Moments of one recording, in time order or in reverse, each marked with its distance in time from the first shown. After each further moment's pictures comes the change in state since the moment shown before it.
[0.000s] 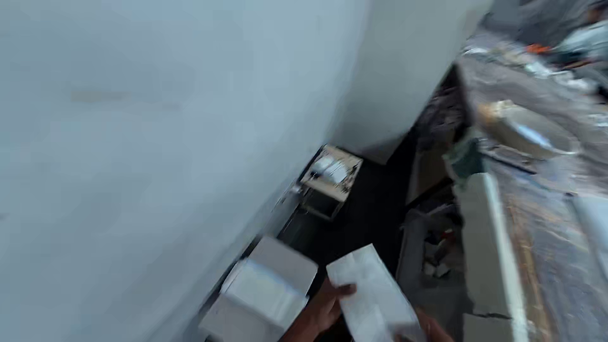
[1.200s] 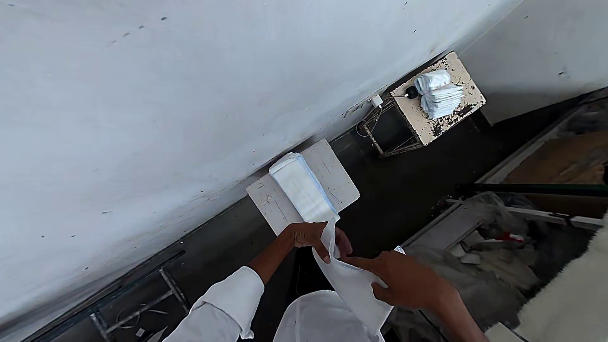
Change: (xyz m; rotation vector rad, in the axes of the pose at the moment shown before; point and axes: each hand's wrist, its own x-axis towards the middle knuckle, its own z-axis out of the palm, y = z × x) left_hand -0.025 -0.036 -0.214 0.239 -0.429 -0.180; right_hand 0.159 -0.032 0.123 -0.797 -1.362 0.039
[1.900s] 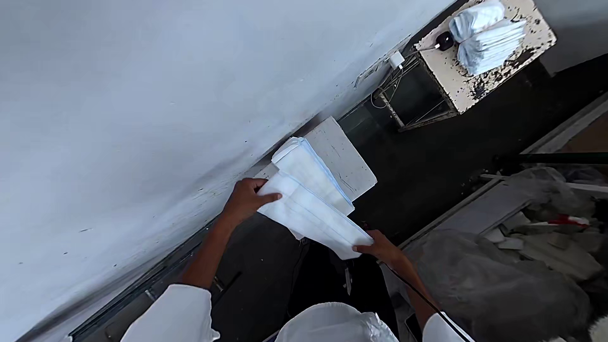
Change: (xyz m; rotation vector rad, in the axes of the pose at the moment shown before) left_hand -0.112 0.041 -0.076 0.691 1.189 -0.359; right_hand 0.181 0.149 0.125 1.182 0.365 0.028
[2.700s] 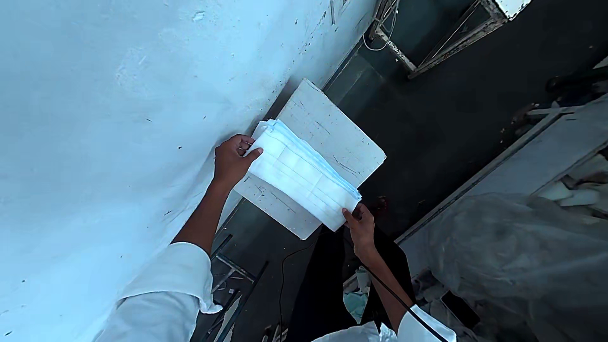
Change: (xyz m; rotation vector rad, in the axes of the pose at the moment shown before) left_hand 0.158 -0.043 0.031 0.233 0.131 0.046; right_hand 0.085 0.029 0.086 0.461 0.659 -0.038
